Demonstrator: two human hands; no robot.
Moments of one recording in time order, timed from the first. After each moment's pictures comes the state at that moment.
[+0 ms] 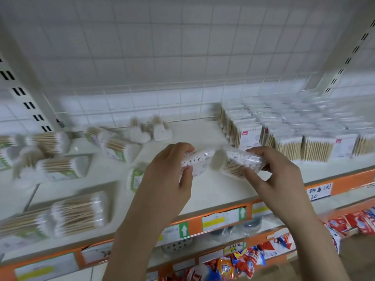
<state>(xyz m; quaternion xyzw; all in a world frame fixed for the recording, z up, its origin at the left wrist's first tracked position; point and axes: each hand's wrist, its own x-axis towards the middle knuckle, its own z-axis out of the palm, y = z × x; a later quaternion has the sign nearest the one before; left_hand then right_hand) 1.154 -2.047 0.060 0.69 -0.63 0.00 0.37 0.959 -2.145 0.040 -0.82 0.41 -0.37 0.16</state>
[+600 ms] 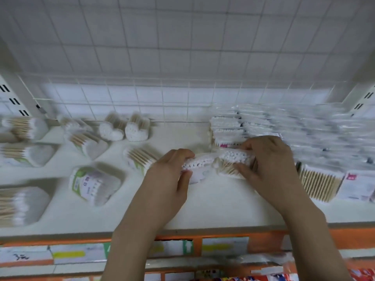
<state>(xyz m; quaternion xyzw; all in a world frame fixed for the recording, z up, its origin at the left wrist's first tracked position) 1.080 -2.137 0.028 0.73 -0.57 -0.01 0.38 0.922 -2.285 0.036 -0.91 0.30 -0.28 0.03</state>
